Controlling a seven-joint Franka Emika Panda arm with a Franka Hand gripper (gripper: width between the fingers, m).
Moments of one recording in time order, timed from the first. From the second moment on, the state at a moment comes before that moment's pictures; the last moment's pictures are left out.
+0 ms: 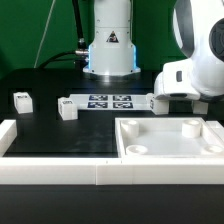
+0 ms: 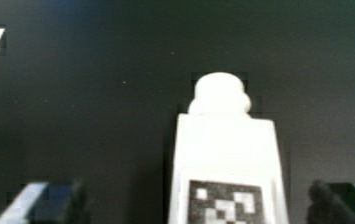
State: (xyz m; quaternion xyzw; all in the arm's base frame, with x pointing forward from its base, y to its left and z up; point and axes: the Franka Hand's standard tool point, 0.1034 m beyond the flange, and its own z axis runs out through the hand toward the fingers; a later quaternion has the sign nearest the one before) arm 0.347 0.178 0.009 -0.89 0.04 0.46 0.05
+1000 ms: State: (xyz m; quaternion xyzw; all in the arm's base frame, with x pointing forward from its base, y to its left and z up) arm 0.348 0.177 0.010 -0.89 0.04 0.46 0.05
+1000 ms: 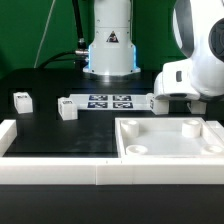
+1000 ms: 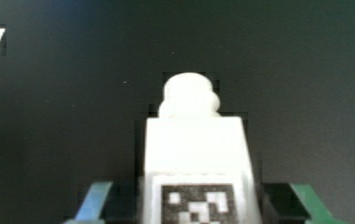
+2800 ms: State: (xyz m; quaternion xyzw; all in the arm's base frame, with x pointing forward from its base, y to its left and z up) arm 0.419 0.091 0.109 -0.99 0.02 -0.11 0.04
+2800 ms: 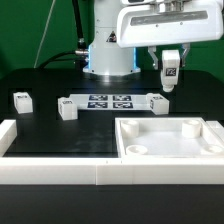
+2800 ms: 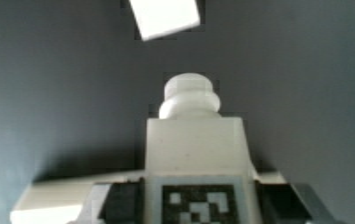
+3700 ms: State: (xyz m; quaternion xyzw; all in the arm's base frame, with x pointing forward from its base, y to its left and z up) arm 0.524 0.102 0.106 -0.98 -0.01 -0.19 0.05
